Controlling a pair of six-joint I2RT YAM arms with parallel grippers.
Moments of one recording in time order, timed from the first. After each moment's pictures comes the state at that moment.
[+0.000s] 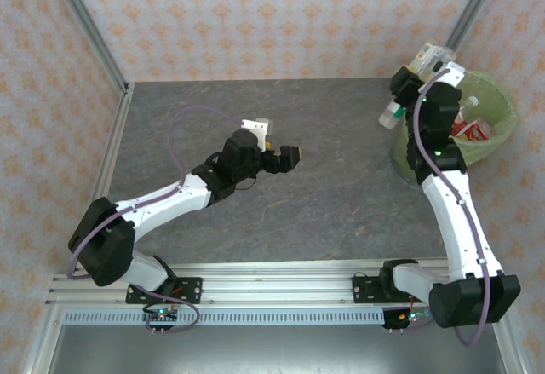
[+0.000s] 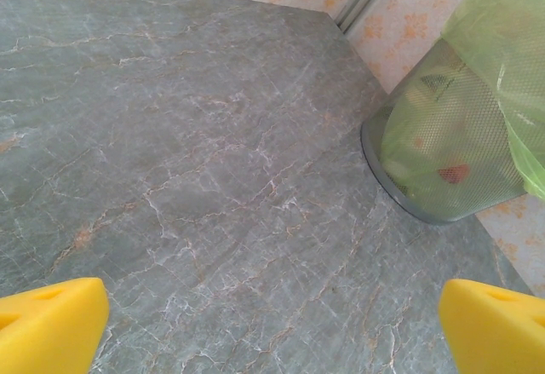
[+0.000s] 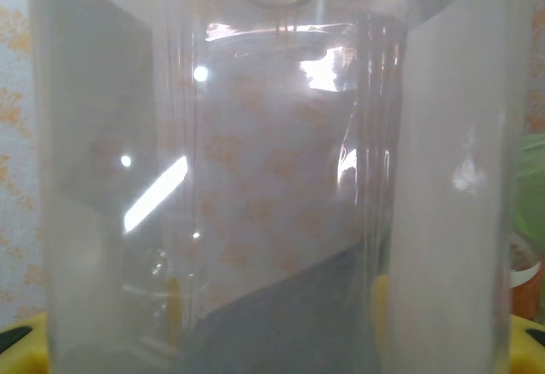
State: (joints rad) left arm -0.68 1.45 0.96 0.08 0.00 -0.54; right arm 0.04 1.13 1.23 -0.17 0.20 0.41
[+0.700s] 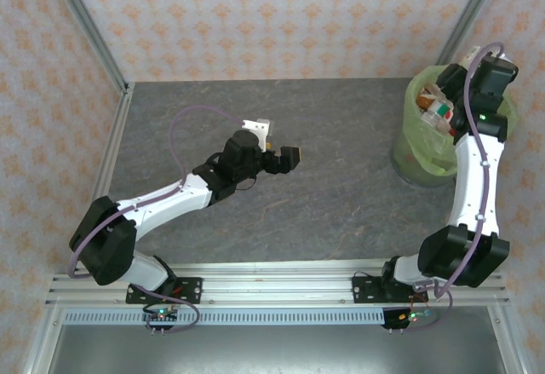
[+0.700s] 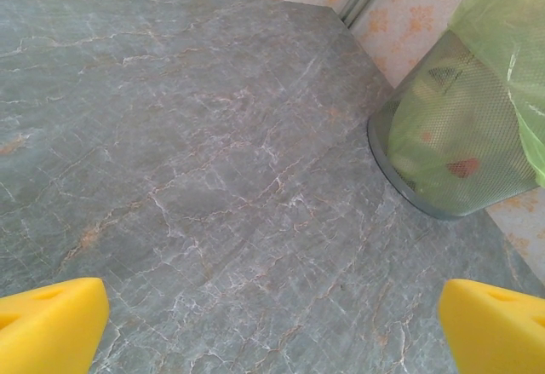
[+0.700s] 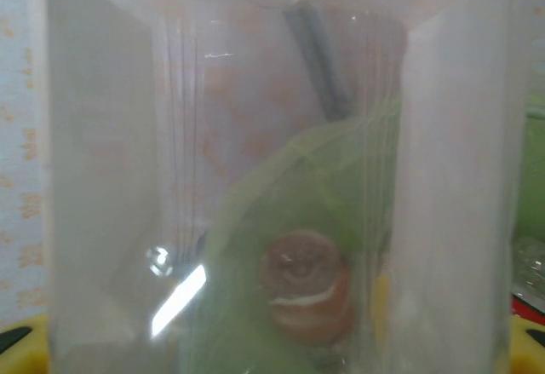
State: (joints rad) left arm -0.68 1.46 0.96 0.08 0.00 -0.52; right arm -0.33 1.40 1.53 -0.53 -0.01 0.41
